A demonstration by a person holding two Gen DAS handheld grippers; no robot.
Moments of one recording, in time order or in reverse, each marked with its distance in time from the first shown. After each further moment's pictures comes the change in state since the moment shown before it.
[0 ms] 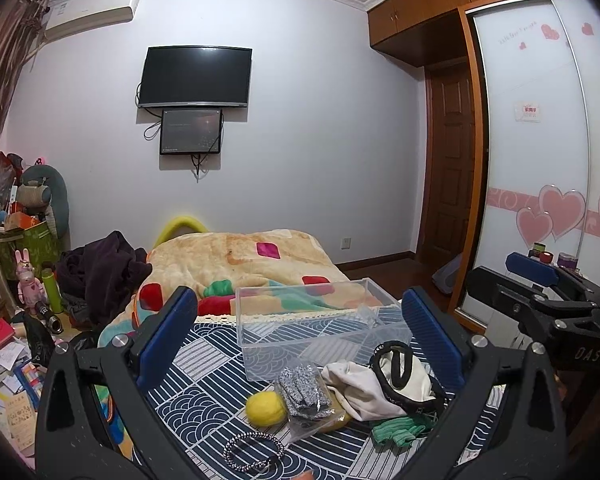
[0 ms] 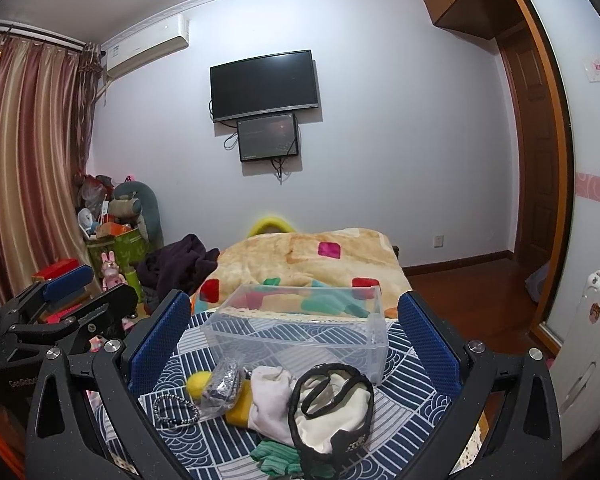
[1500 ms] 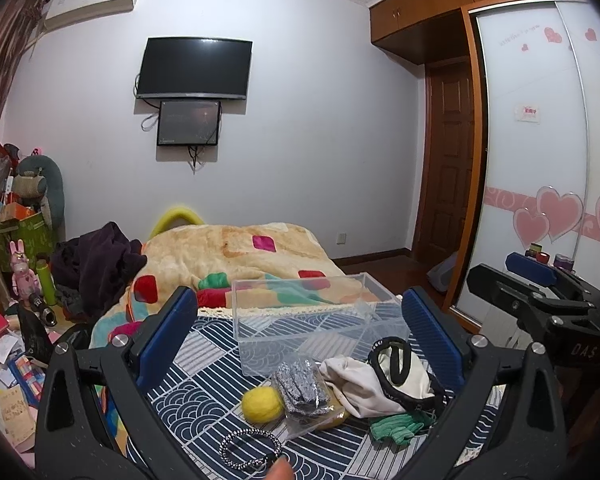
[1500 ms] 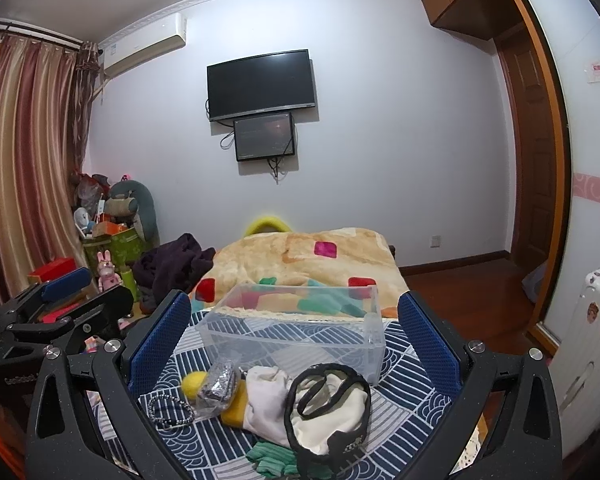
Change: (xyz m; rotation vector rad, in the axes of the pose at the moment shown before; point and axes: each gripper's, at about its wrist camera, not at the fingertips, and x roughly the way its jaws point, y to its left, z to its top) left arm 0.008 0.004 -0.005 -0.023 0.028 -0.026; right arm 0.004 -0.003 -0.001 0.001 0.004 -0.017
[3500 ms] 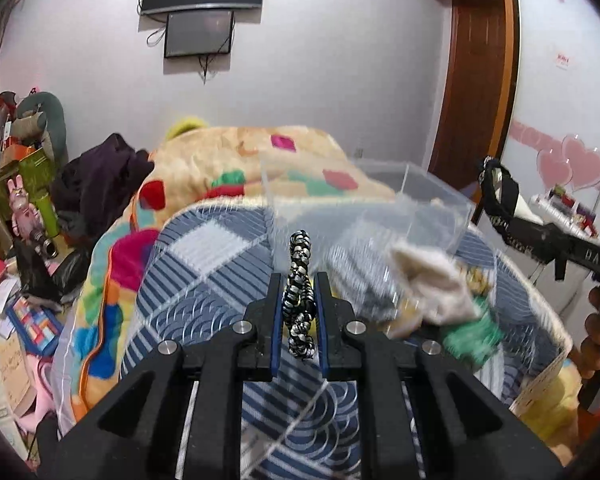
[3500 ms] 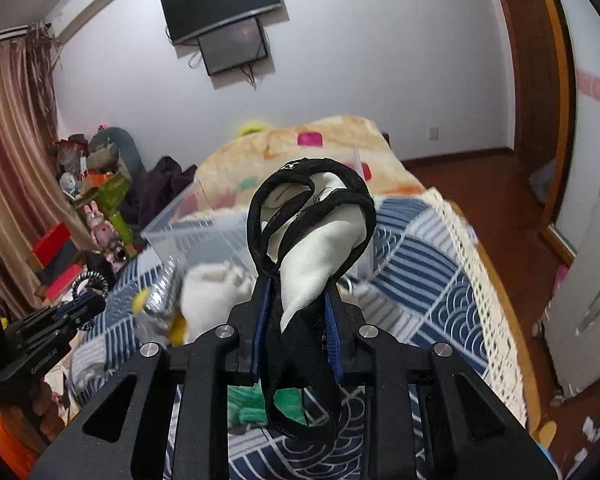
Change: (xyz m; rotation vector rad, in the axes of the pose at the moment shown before) left arm 0.061 0.046 -0.068 -0.049 0.296 0.031; right arm 0.050 -0.046 -0.053 0.136 0.332 0.013
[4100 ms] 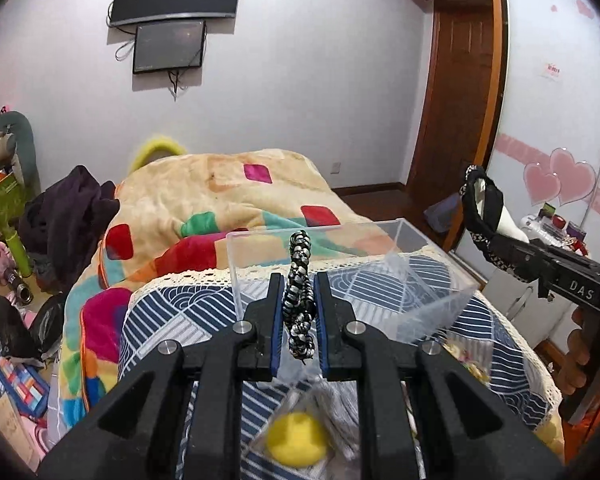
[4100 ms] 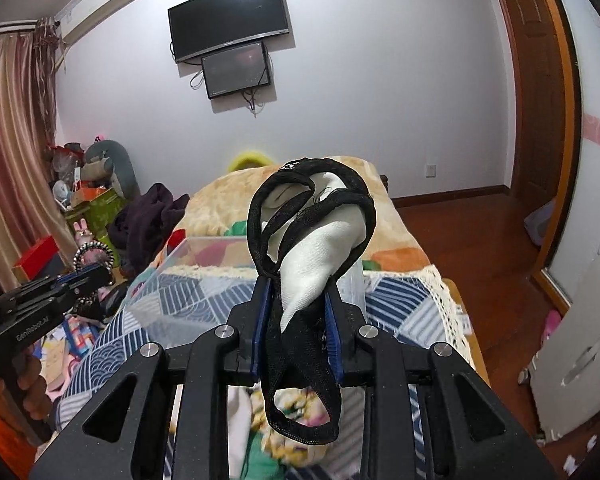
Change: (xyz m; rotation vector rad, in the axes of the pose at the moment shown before) left arm 0.065 -0.001 0.090 0.045 0.002 -0.076; right arm 0.032 0.003 0.056 -0.064 -0.071 -0.030
